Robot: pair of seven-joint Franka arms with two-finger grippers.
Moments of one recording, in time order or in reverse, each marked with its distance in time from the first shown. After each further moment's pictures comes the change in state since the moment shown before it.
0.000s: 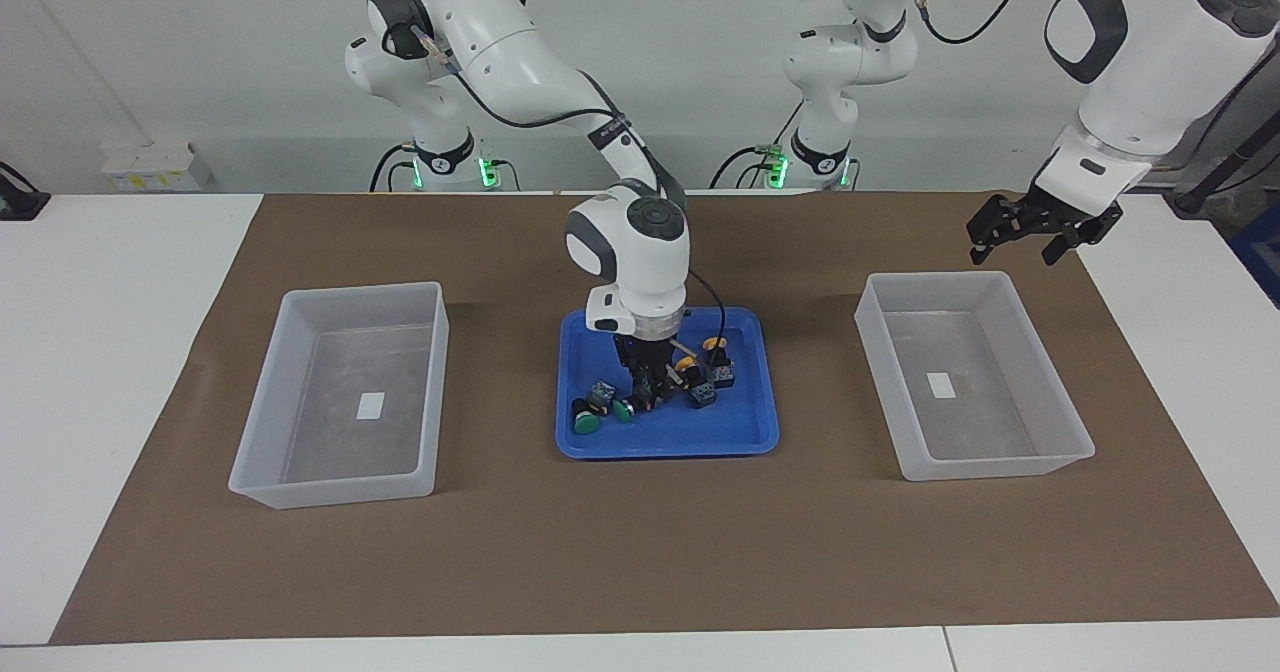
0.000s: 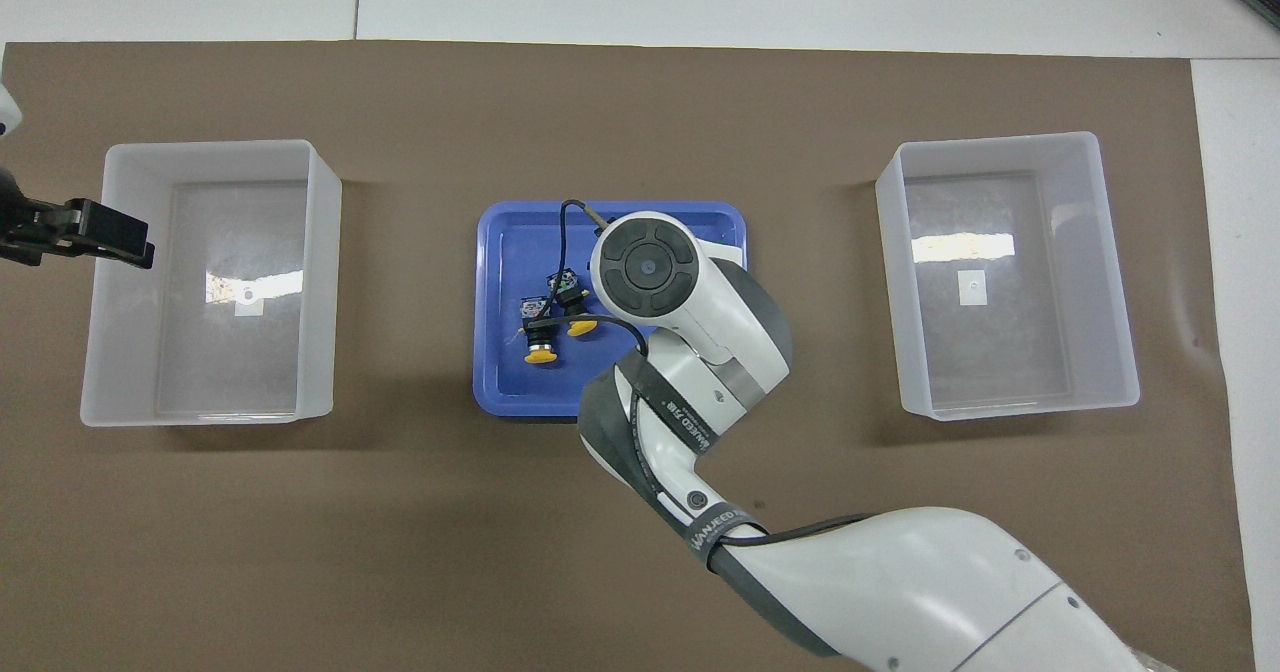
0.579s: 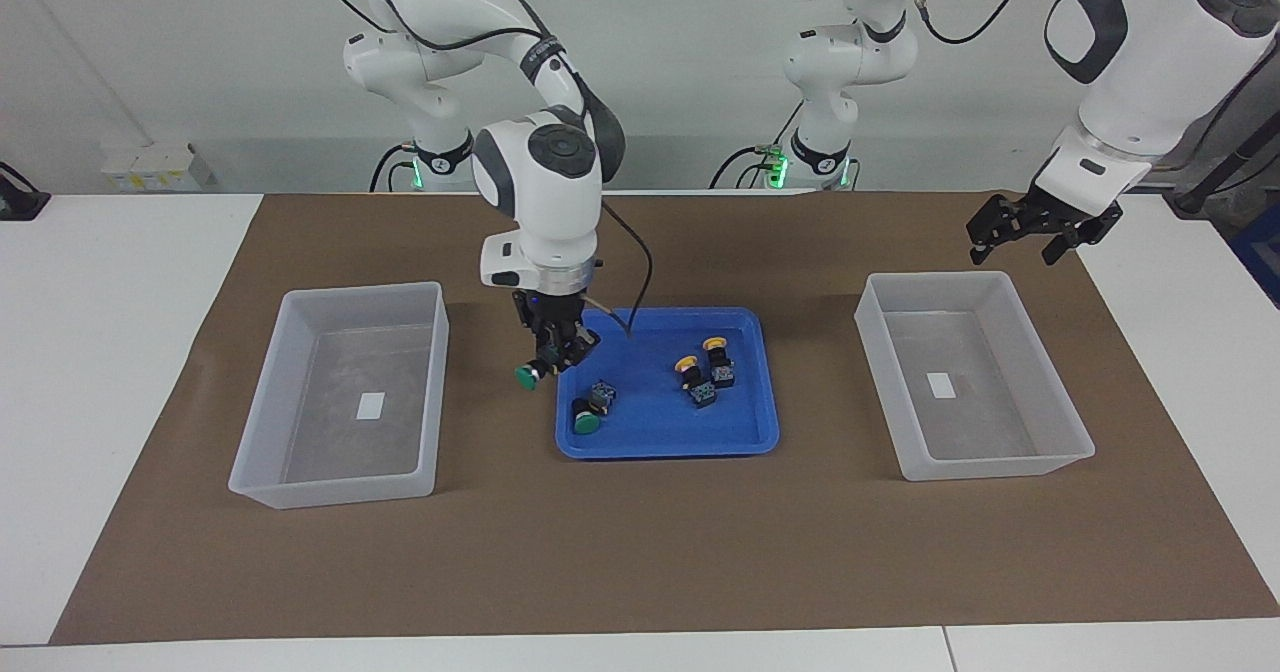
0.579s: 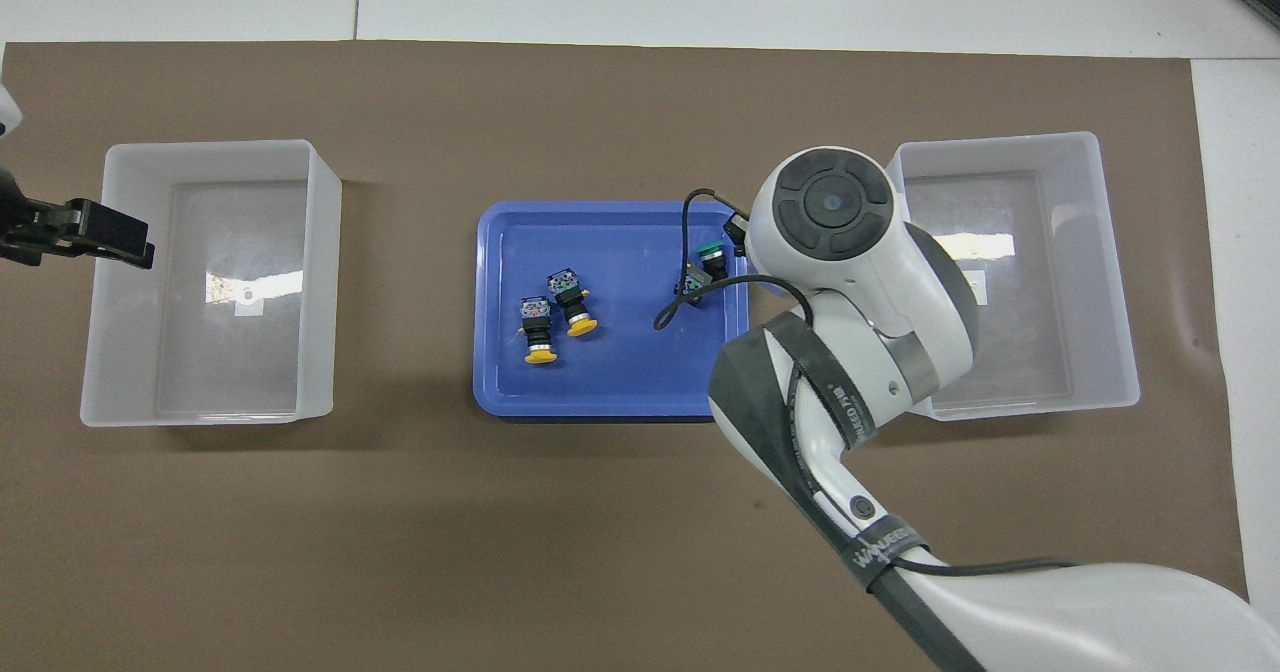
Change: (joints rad) left arm 0.000 0.000 0.000 0.000 0.000 0.000 0.000; right arm -0.172 -0.223 -0.002 -0.148 0.000 -0.194 -0.437
